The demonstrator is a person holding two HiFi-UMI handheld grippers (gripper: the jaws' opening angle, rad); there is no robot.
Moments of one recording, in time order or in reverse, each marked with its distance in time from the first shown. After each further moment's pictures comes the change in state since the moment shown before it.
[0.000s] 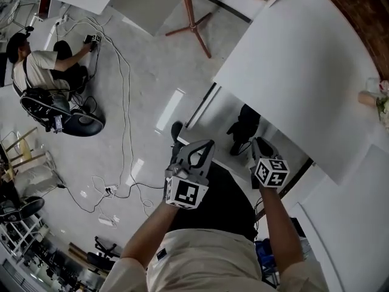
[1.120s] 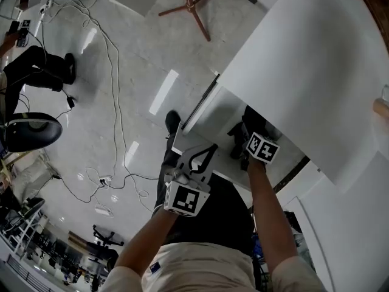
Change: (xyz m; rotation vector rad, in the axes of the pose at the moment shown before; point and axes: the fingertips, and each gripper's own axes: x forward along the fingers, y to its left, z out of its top) left arm 0.046 0.013 -0.046 -0.194 0.065 -0.071; right arm 0.134 -0.061 -0.068 0.245 0.235 -0.250
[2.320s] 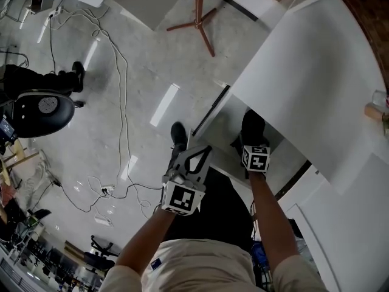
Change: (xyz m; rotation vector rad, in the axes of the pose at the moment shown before) left arm -0.049 0.036 0.017 0.085 -0.048 0.032; right arm -0.027 0.060 0.004 -0.415 -0.045 0.038
